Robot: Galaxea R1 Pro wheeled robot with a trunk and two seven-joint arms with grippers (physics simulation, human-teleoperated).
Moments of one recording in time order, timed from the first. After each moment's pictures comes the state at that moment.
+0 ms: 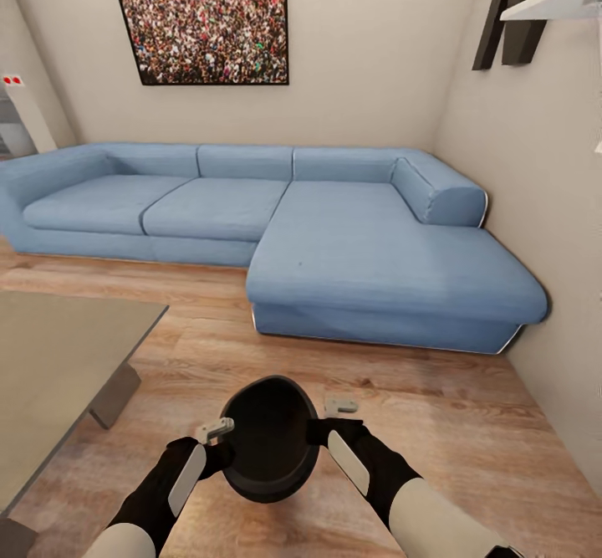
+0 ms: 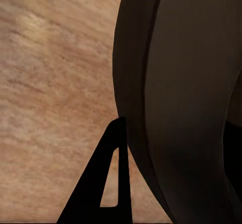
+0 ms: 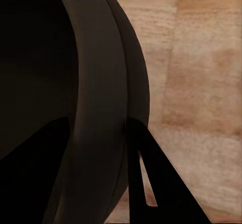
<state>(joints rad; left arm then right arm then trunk) -0.51 -0.06 0.02 -0.71 0.37 0.60 0.23 -0.67 0.17 0.51 -0.54 -0.61 0.39 -0.27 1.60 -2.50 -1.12</state>
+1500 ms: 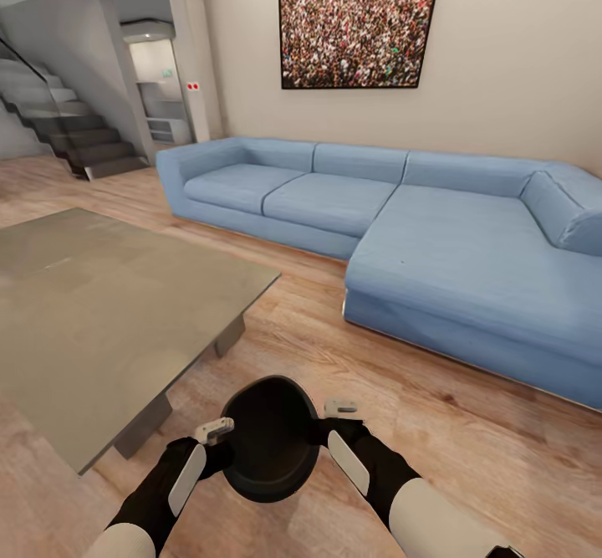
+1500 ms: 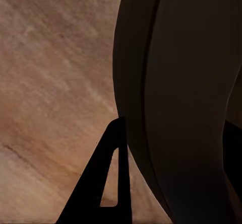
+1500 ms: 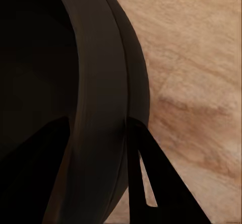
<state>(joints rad) -0.50 -0.06 0.02 -0.71 0.37 0.60 0.23 -0.67 0.17 0.51 -0.54 -0.60 0.39 -0.27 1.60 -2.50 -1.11</state>
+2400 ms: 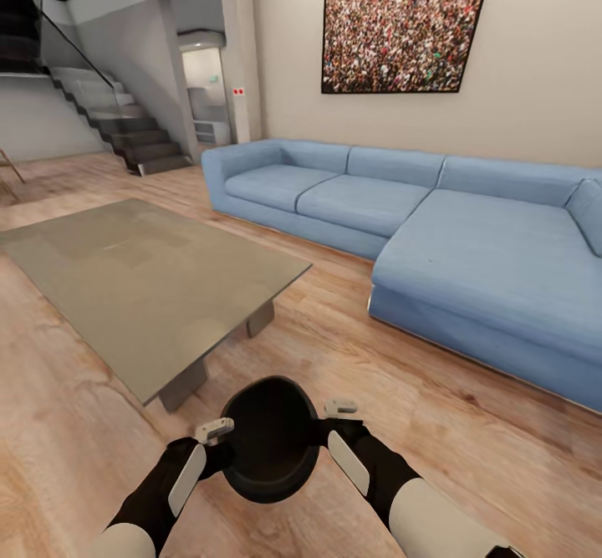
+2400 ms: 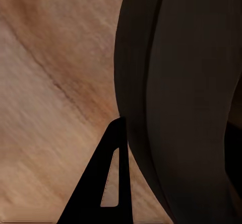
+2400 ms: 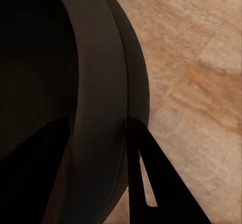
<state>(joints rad) -0.50 -0.06 0.02 -0.71 0.36 0.60 0.23 -0.67 0.17 0.51 -0.54 -0.61 0.39 -0.27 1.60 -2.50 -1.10</state>
